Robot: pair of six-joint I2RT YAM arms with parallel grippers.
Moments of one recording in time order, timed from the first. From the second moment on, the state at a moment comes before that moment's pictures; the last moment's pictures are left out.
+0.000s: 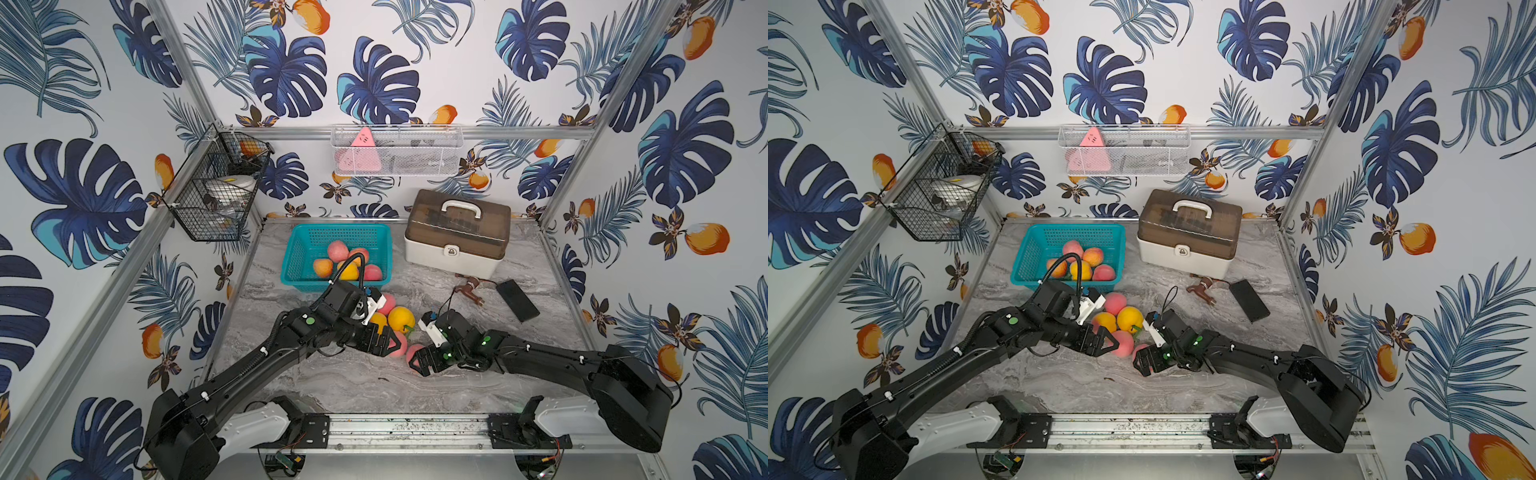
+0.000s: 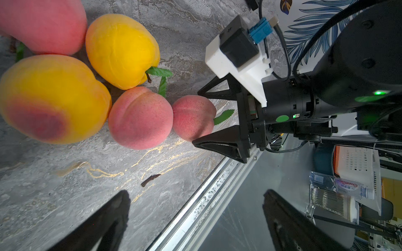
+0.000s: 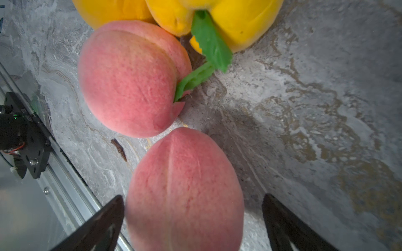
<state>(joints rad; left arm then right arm) -0.60 1.11 0.87 -0.70 0.49 -0.42 0.86 1.35 0.60 -0.25 -0.21 0.44</state>
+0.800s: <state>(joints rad) -0.61 1.10 0.78 -0.61 0.51 -0.48 0.86 1.38 0.58 -0.18 -0.20 0.43</state>
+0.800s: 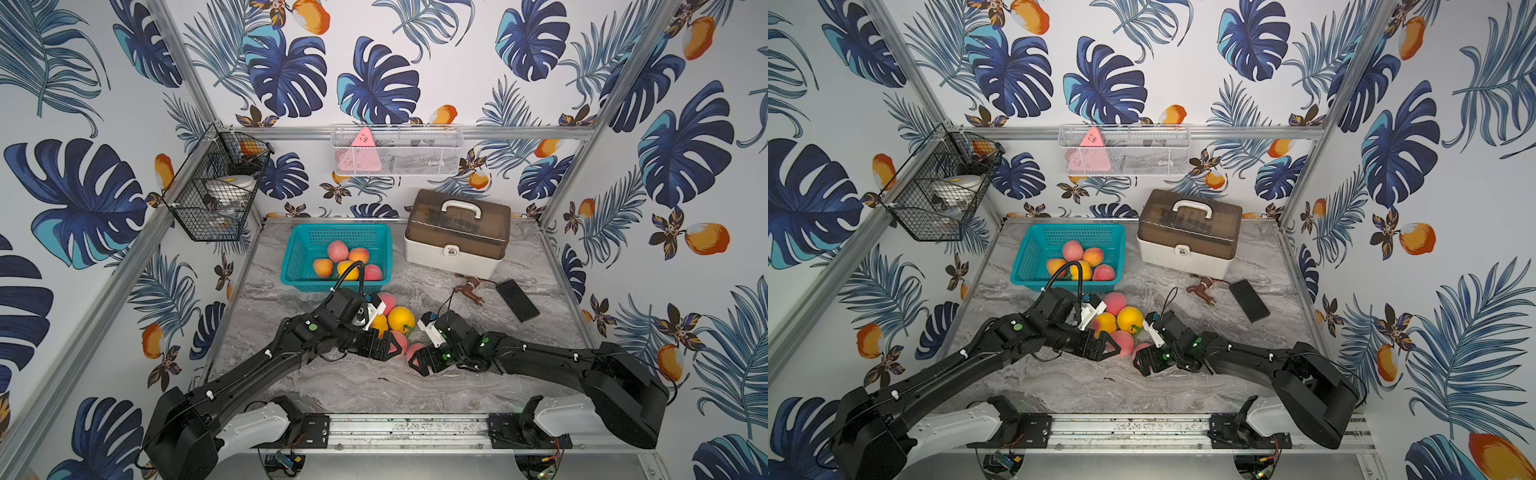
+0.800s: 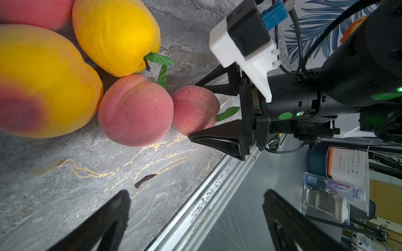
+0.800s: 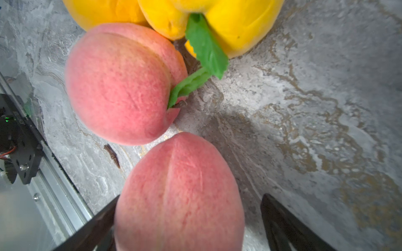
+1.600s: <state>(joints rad) -0.62 1.12 0.78 -0.57 0.52 -0.52 0.86 1.20 0.51 -0.13 -0.20 0.39</state>
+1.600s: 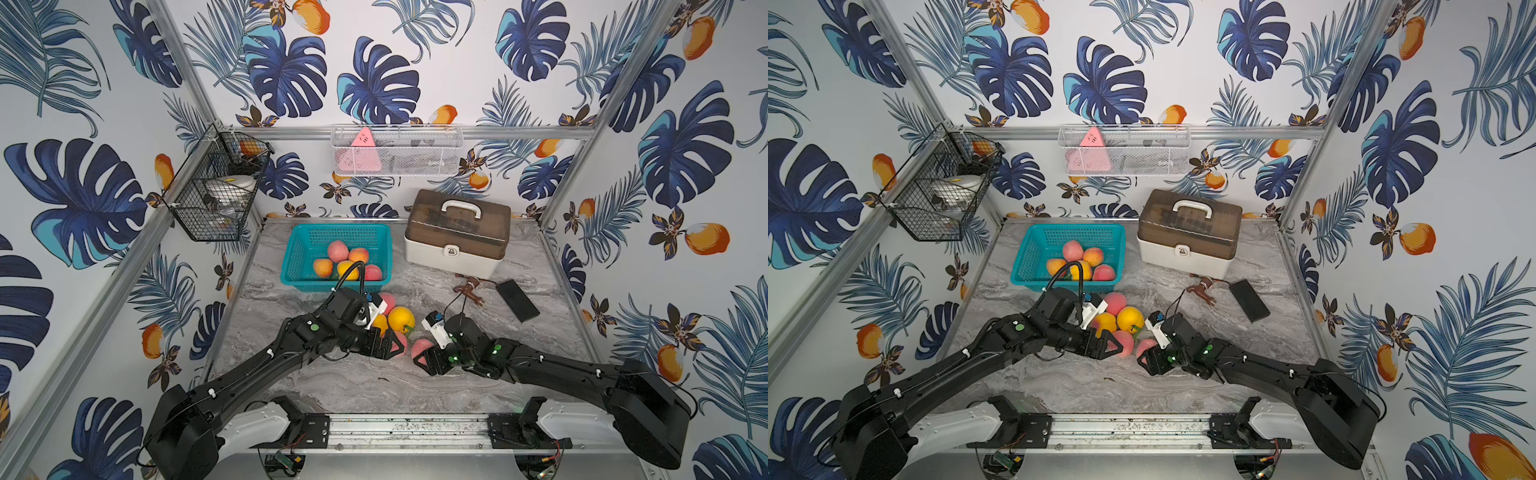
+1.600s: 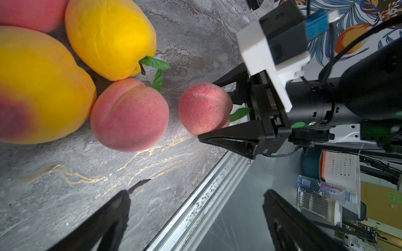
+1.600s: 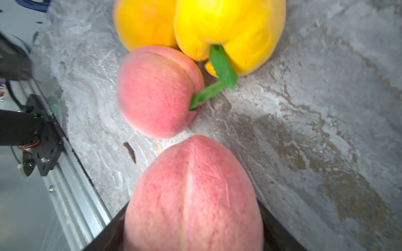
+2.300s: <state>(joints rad) -0.62 1.12 0.79 -0.28 0.72 -0.71 0.89 0.96 0.52 0.03 -0.29 0.15</state>
